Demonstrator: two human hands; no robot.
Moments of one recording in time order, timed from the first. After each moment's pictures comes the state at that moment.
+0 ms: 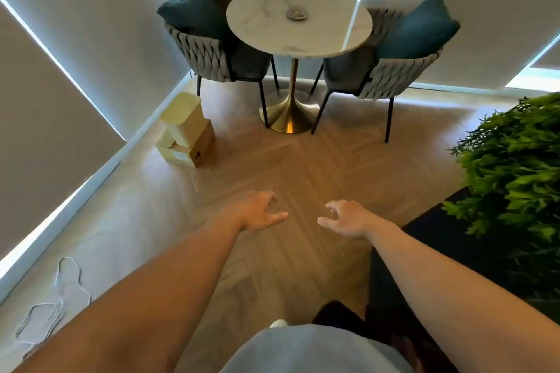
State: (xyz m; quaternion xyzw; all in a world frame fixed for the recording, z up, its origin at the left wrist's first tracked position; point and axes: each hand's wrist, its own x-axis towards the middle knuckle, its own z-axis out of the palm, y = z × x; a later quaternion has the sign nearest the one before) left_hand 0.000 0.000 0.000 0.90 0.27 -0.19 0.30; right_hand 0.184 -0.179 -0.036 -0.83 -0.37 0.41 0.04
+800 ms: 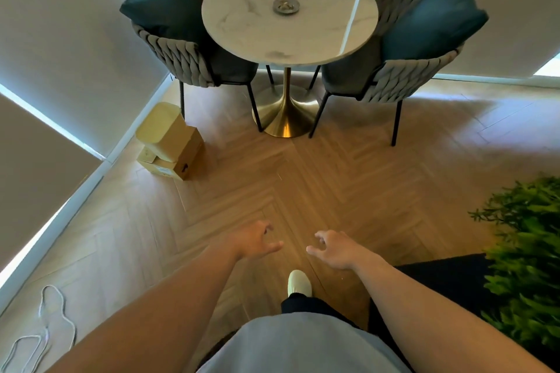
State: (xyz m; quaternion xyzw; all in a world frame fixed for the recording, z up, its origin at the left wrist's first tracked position) left_hand 0.159 0.077 -0.059 0.82 0.31 -0.30 0.37; right_hand 0.317 -0.099 -0.088 -0.81 -0.31 0.49 0.06
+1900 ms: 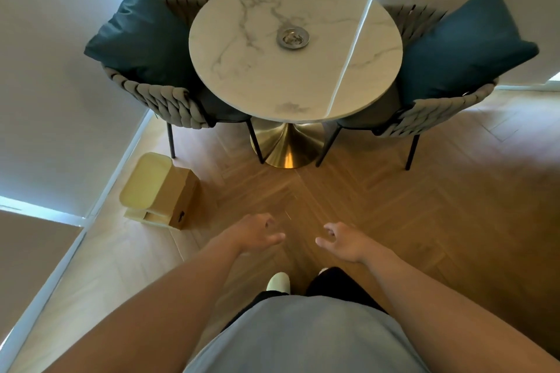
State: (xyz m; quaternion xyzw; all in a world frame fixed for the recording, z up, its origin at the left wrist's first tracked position) left_hand 0.336 0.370 -0.080 0.84 0.26 -0.31 0.37; right_hand 0.491 0.166 -0.096 -0.83 -0.26 0.49 0.09
